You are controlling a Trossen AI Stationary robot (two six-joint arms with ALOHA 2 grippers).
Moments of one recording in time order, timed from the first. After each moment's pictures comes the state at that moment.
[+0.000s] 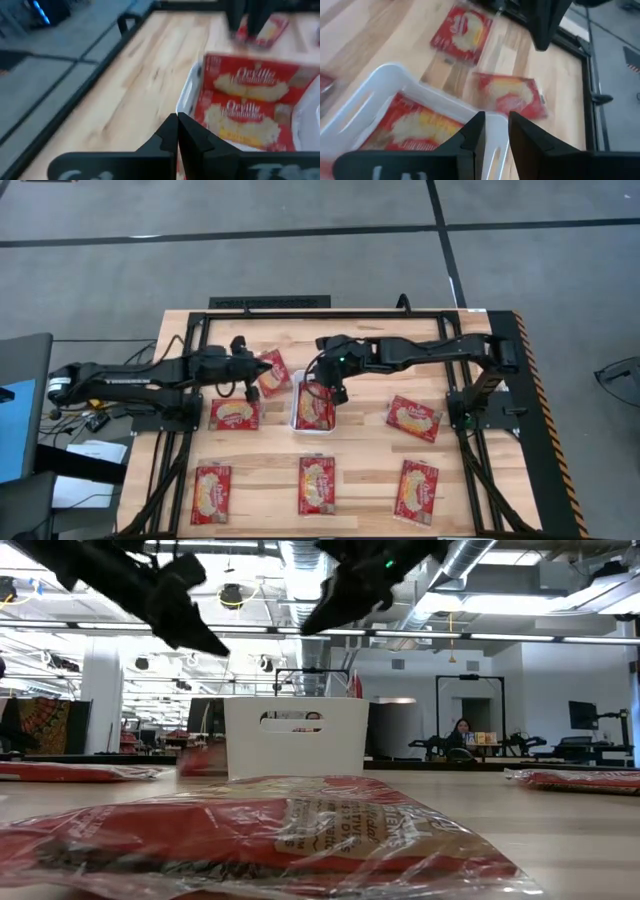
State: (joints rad) left arm 0.18 0.82 0.49 0.01 -0.23 0.06; right arm -0.10 1.72 1.36 -0.30 -0.03 -0.52
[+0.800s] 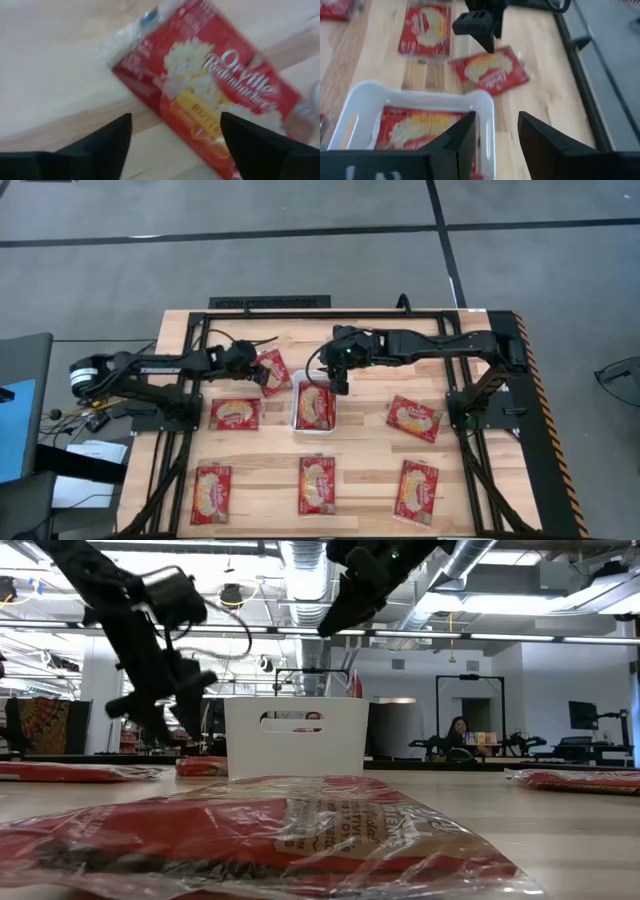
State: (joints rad) left arm 0.41 1.21 0.49 -0.23 -0.25 -0.73; right arm -0.13 1.65 1.37 -0.41 0.08 -0.18
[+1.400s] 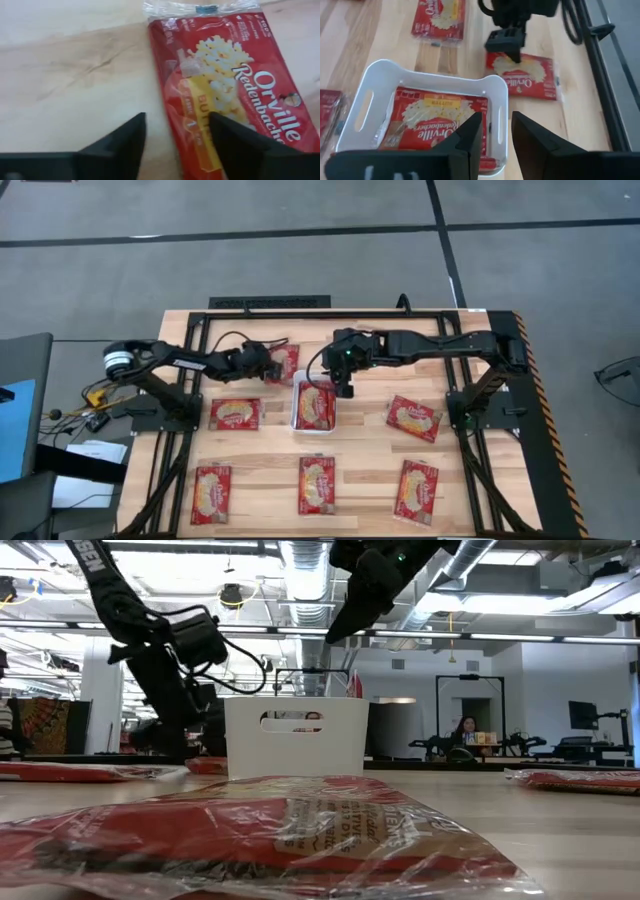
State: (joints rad) left arm 0.41 1.55 0.50 0.02 -0.34 -0.82; right arm -0.13 1.65 1.36 -0.47 0.02 -0.22
